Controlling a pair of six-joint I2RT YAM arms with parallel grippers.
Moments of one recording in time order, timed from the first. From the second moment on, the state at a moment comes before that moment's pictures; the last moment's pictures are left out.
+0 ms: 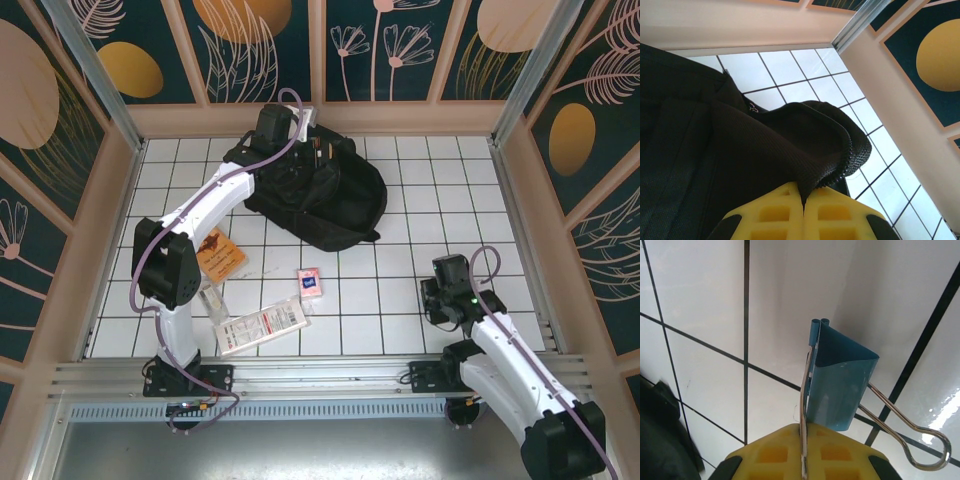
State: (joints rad) left arm -0.49 1.93 1.76 -0.33 0.39 -0.44; right arm 0.31 0.72 0.40 -0.74 0.02 1.63
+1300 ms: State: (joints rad) left arm -0.48 1.87 1.90 -0.48 0.50 -0.54; right arm 0.45 1.78 1.46 -0.40 -0.35 0.98
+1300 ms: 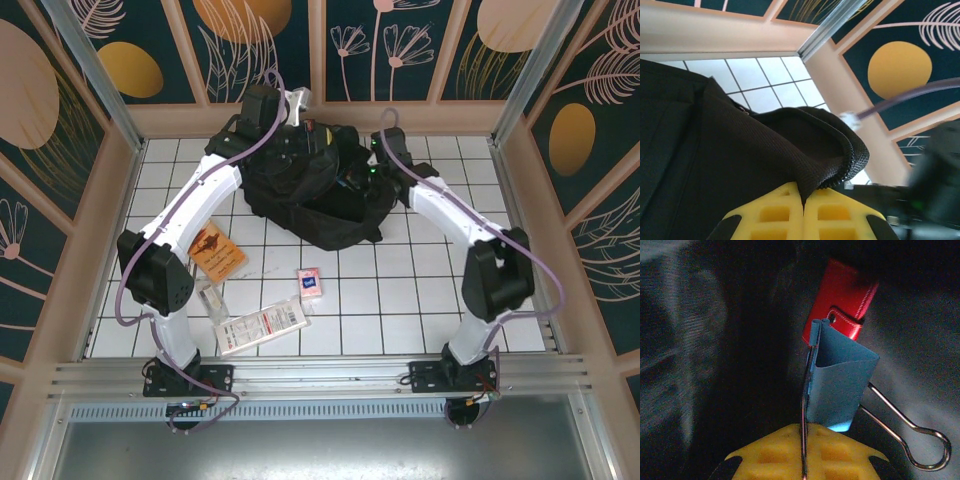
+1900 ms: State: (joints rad) left arm -0.48 1.87 1.93 -0.39 0.57 -0.65; right arm 0.46 2.03 1.73 -0.26 -0.42 1.14
